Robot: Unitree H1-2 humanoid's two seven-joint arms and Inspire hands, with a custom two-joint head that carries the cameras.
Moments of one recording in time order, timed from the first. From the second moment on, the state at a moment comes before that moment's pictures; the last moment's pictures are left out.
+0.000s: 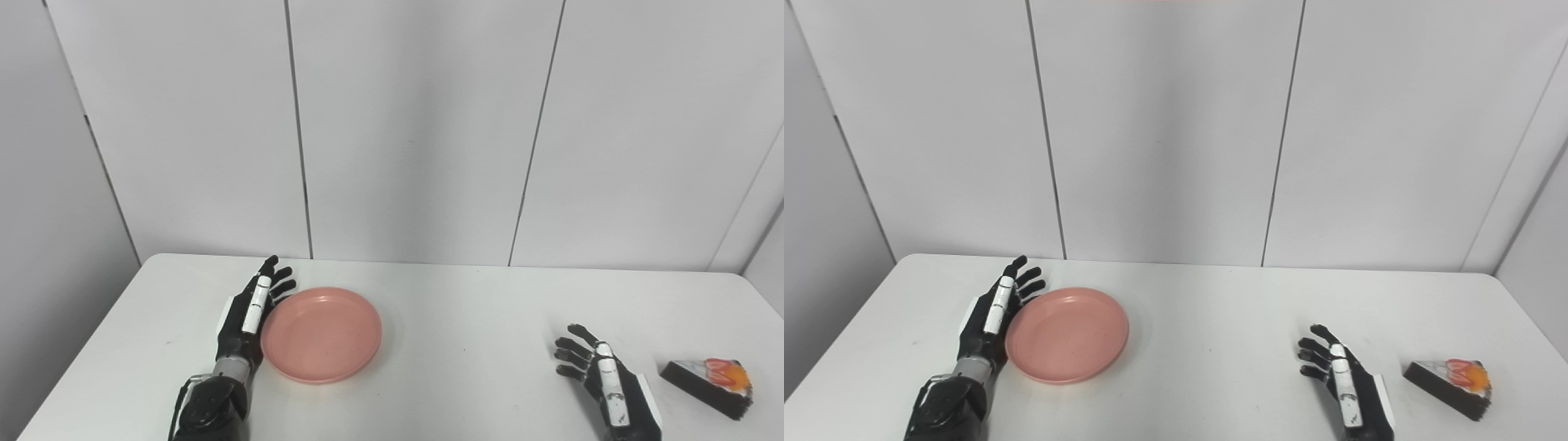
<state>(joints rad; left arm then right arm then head) -0.68 0.19 0.16 0.85 -0.21 -0.29 -0.13 -0.25 -0.09 -0.10 0.22 0.08 -0.11 0.02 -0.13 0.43</state>
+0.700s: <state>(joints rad) -0.62 0.11 0.11 0.67 -0.16 -0.17 -0.07 -0.21 -0.04 -0.06 0.15 0.01 -0.07 -0.03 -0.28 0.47</state>
